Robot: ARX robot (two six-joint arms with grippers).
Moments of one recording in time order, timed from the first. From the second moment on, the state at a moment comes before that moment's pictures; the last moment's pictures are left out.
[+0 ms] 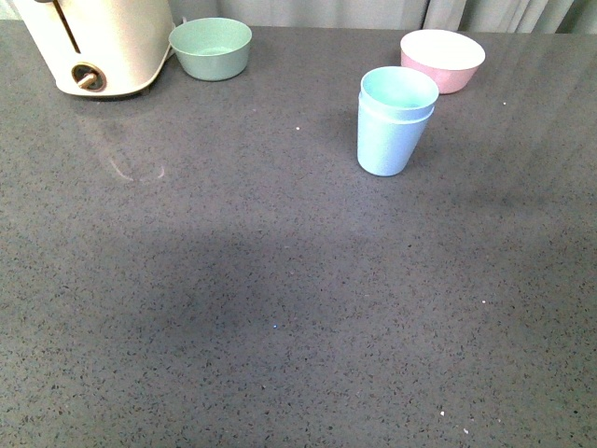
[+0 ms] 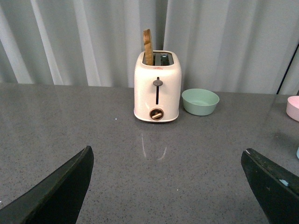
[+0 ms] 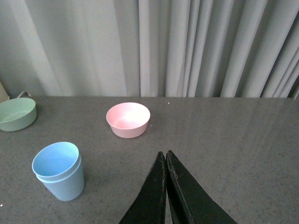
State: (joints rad) left arm 0.00 0.01 0.02 0.00 0.00 -0.01; right arm 0.00 0.95 0.33 0.62 0.00 -0.01
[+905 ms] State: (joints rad) left arm 0.00 0.01 0.02 0.00 0.00 -0.01; right arm 0.00 0.47 0.02 0.45 0.00 -0.01
